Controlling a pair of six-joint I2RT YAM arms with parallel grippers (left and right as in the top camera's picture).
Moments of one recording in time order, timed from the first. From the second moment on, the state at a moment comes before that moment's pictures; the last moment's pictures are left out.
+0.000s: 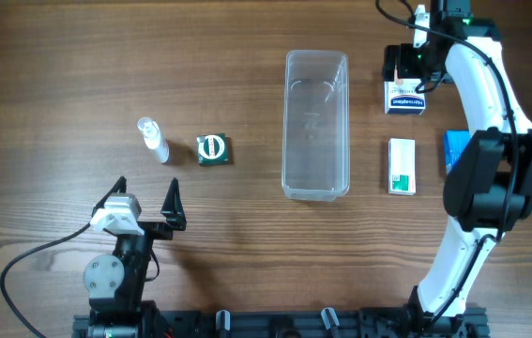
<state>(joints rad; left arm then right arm) 0.02 0.01 0.01 -0.06 0.13 -0.19 -0.06 2.17 1.88 -0.93 -0.01 -0.05</state>
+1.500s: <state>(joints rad) 0.02 0.01 0.01 -0.06 0.13 -0.19 -0.06 2.31 1.85 -0.87 0.08 -0.05</state>
